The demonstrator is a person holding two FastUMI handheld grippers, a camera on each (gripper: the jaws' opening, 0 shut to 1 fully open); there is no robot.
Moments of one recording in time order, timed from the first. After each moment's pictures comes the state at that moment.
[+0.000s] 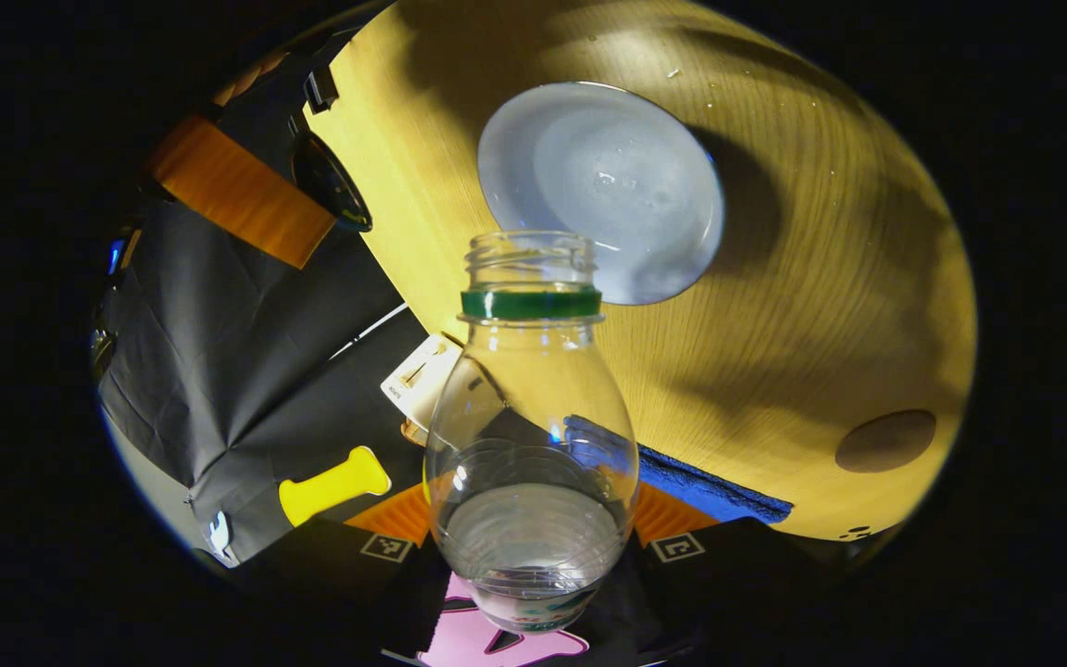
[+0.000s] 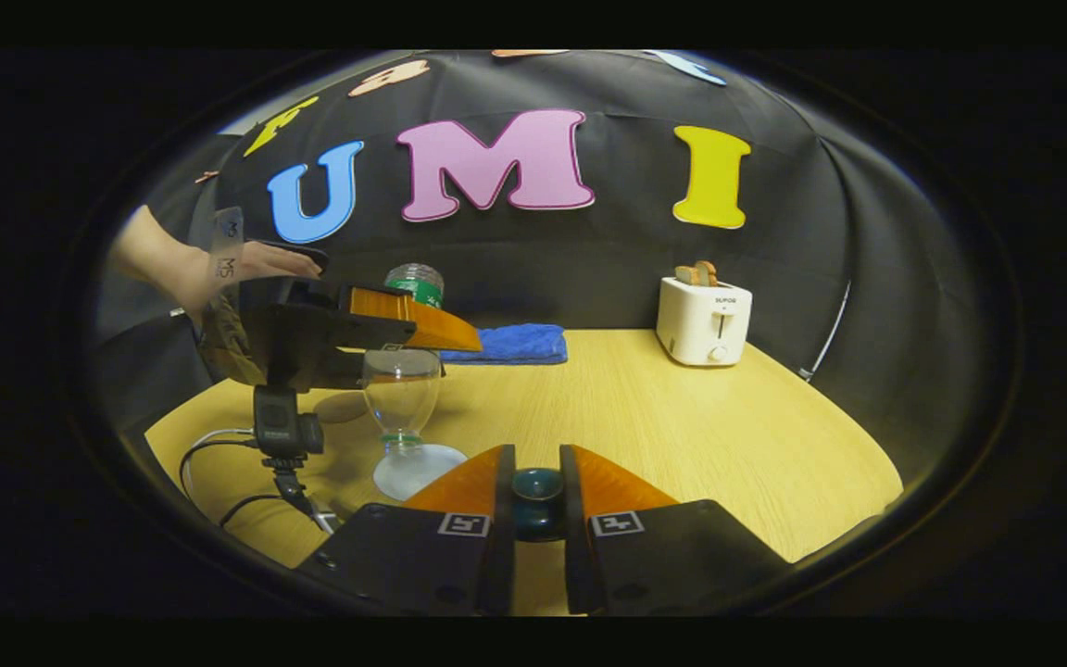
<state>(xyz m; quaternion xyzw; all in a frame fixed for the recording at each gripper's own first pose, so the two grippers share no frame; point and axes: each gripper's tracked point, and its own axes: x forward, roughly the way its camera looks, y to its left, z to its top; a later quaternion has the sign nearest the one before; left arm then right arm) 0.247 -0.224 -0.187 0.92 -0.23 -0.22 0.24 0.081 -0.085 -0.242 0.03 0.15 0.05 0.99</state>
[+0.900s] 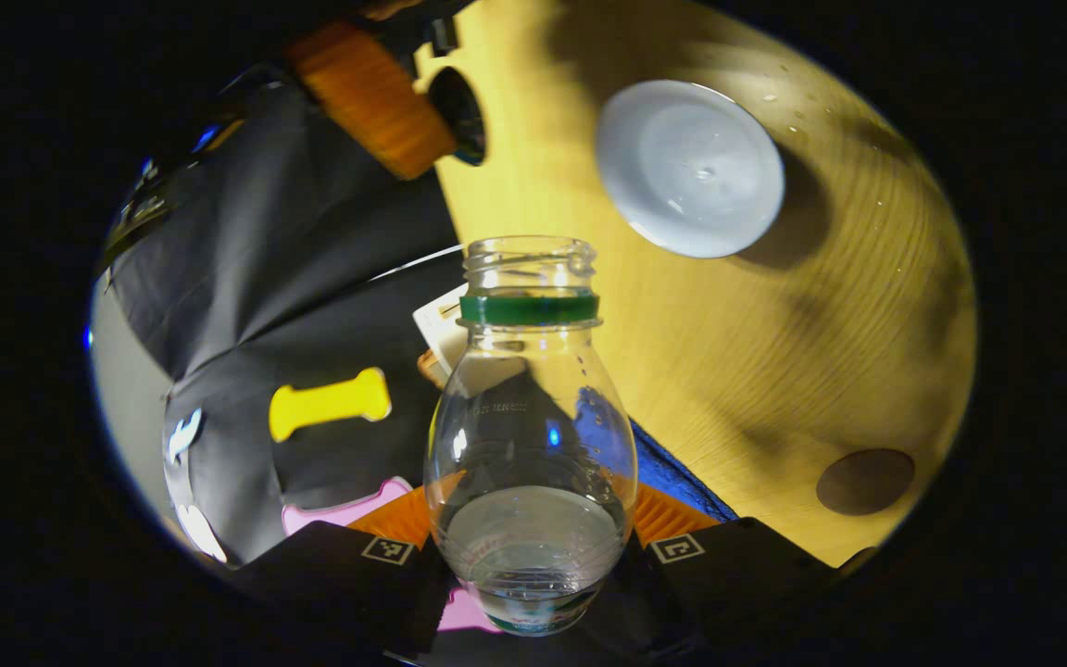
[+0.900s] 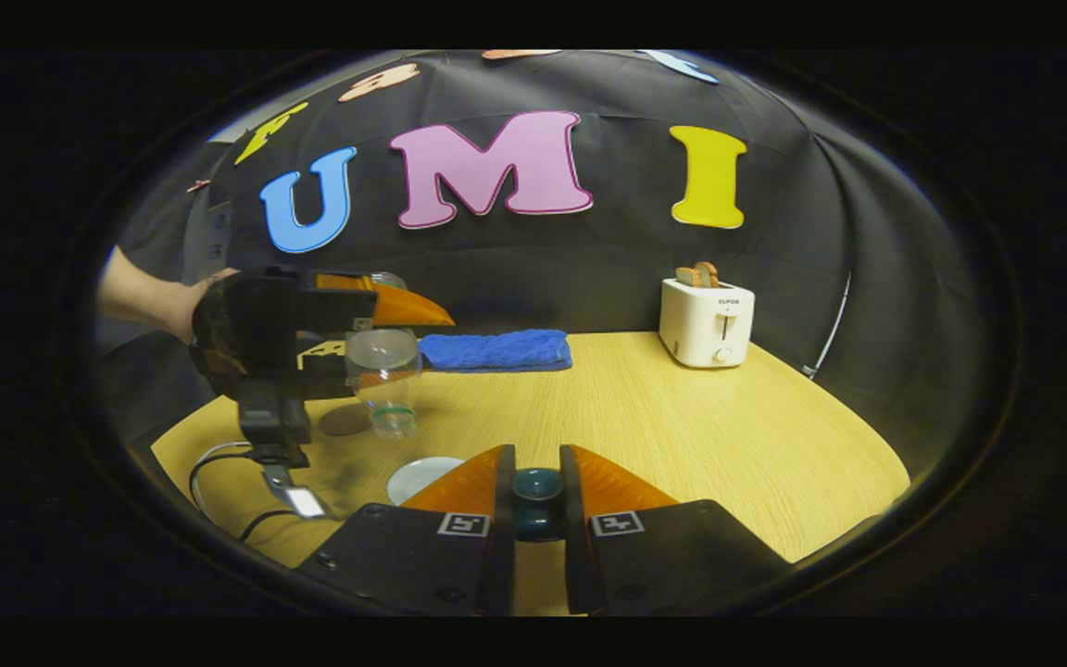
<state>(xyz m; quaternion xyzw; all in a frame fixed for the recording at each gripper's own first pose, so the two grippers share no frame) 0.251 -0.188 -0.139 0.84 -0.23 -0.20 0.44 0.092 -0.077 -0.231 0.04 0.15 0.04 0.99</state>
